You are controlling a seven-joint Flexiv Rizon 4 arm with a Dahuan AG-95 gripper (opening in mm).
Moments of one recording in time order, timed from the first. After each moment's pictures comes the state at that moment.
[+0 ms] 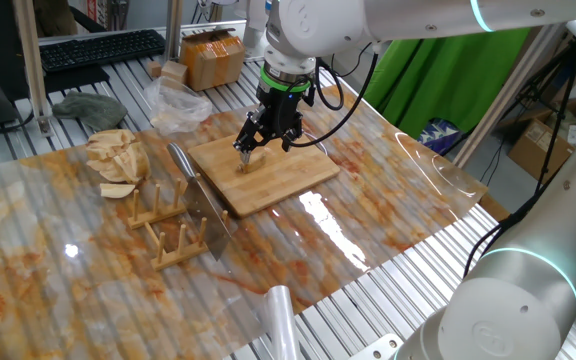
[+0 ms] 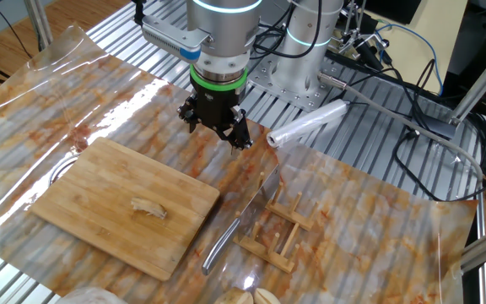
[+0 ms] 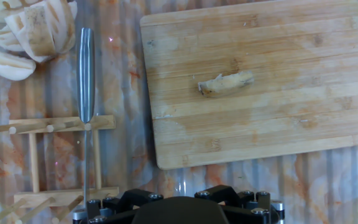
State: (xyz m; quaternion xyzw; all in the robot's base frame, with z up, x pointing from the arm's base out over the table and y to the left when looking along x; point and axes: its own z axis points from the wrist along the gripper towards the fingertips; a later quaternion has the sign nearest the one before) arm 0.500 0.000 0.170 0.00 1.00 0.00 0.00
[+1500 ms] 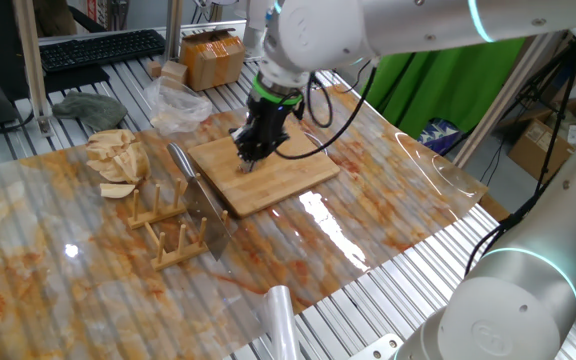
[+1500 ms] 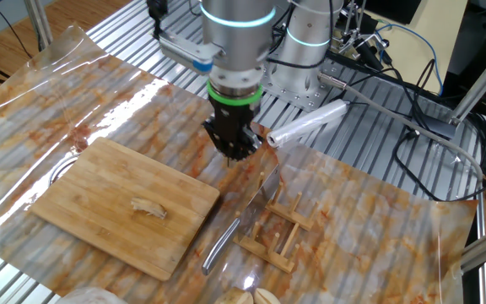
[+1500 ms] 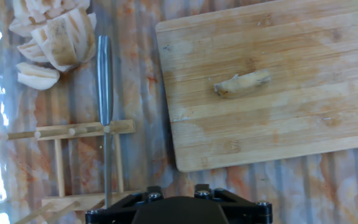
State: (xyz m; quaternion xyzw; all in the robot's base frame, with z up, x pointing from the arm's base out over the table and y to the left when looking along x) arm 0.501 0.052 0.143 0.05 1.00 0.05 0.02
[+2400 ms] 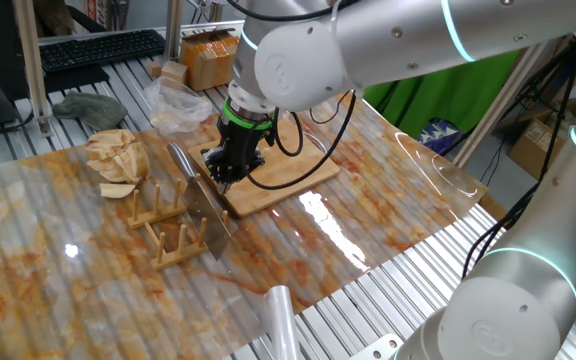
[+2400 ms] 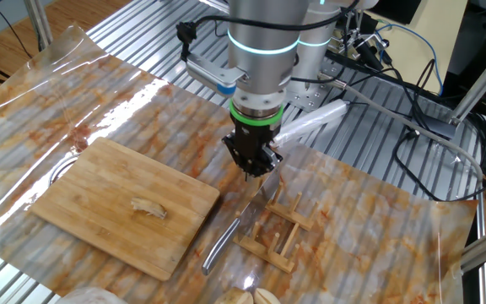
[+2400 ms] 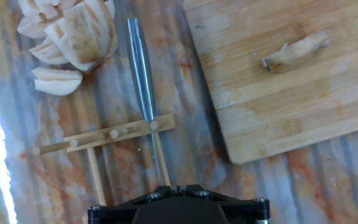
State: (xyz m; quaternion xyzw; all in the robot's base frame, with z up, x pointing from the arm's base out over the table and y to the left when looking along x) arm 0.493 0.094 0.121 0.09 0.99 0.05 0.02
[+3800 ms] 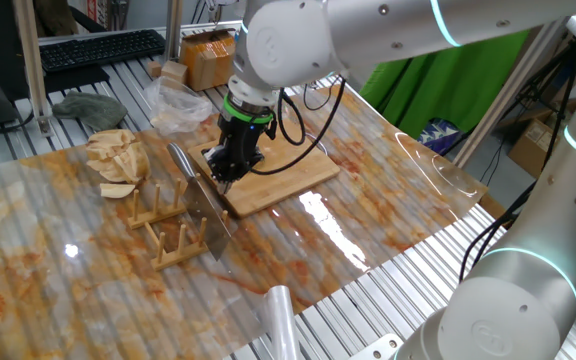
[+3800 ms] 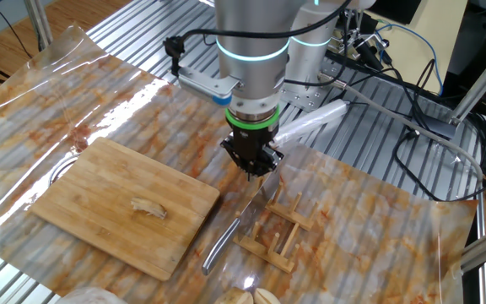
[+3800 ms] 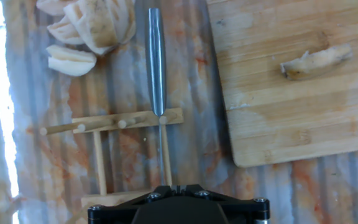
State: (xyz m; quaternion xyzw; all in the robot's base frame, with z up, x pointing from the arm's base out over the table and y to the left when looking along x) arm 0.493 0.095 0.121 0.03 1.00 0.07 -0.02
